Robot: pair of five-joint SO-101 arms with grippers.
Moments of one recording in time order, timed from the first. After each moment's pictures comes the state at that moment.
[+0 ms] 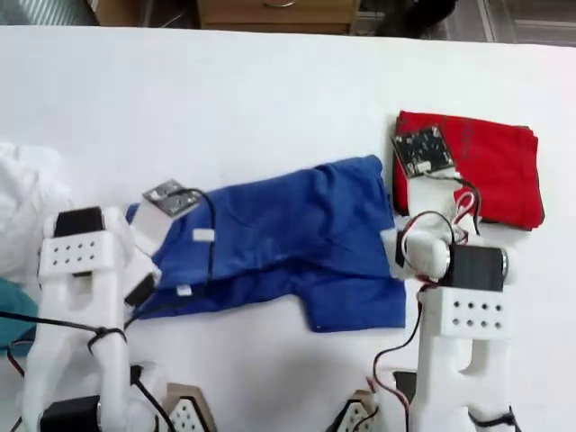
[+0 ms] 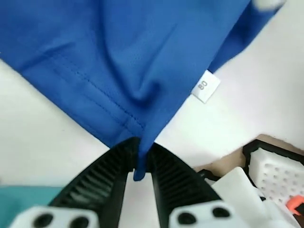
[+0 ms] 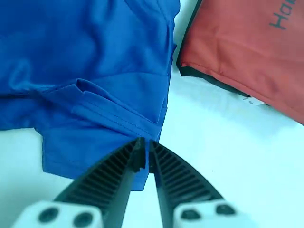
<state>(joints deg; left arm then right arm) -17.9 -28.9 45.8 87.2 -46.3 0.8 -47.1 35.3 82.8 21.9</state>
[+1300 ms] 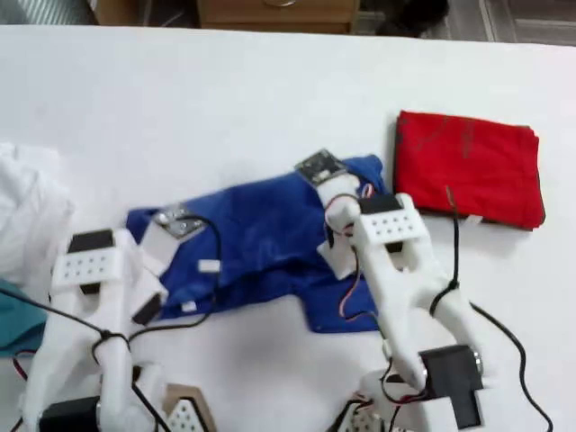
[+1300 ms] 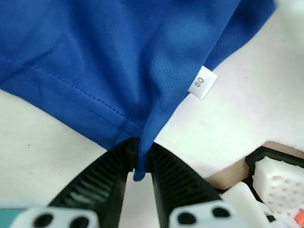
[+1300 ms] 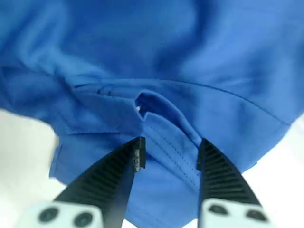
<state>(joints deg) -17.9 -28.9 56.9 77.3 -46.6 -15.1 -10.0 38.7 64.5 27.0</state>
